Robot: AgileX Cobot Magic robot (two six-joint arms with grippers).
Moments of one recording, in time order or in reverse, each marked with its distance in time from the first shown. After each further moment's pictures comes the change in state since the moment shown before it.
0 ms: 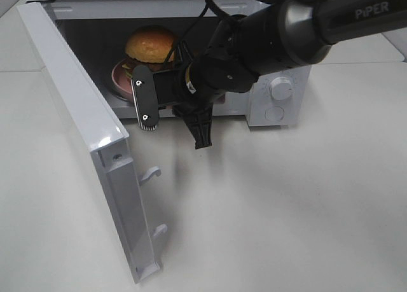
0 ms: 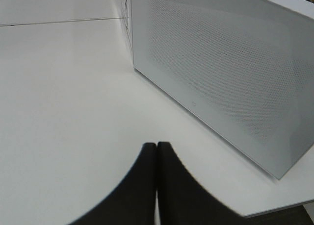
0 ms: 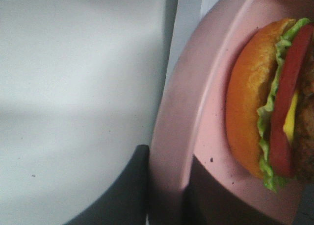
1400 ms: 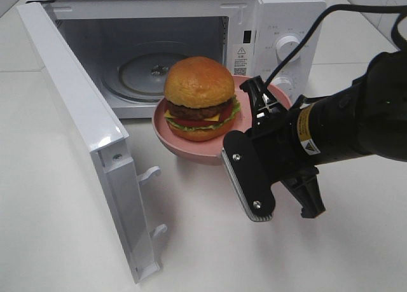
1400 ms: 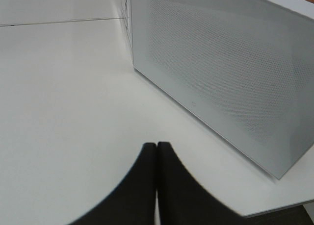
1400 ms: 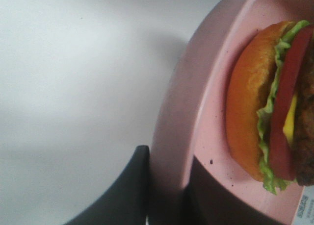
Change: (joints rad) left arm 0.000 0.000 0.000 0.000 0.000 0.000; right arm -0.001 -0.548 0.681 -0.014 -0.101 -0.158
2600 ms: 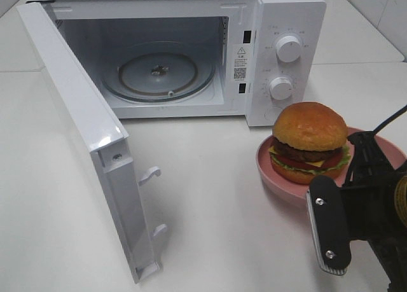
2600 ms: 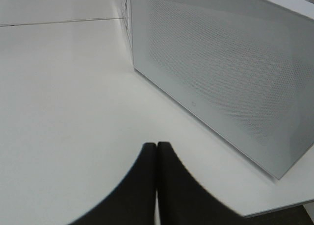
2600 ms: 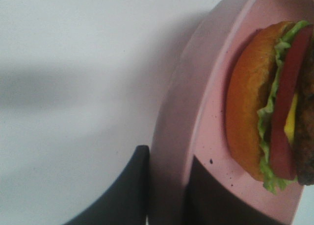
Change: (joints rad) left arm 0.000 0.000 0.000 0.000 0.000 0.000; right arm -0.002 -0.222 0.317 -0.320 0.232 0.688
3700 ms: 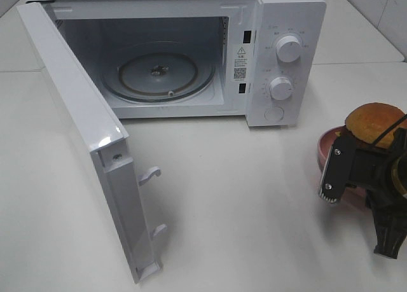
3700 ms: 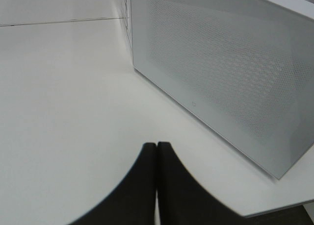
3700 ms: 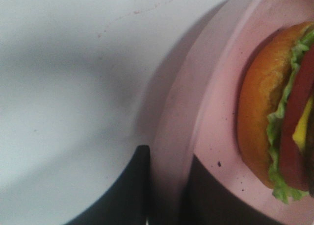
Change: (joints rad) left arm 0.000 0.000 0.000 0.000 0.000 0.000; right arm -0.337 0.297 -0.088 -0.201 -0.046 0.416
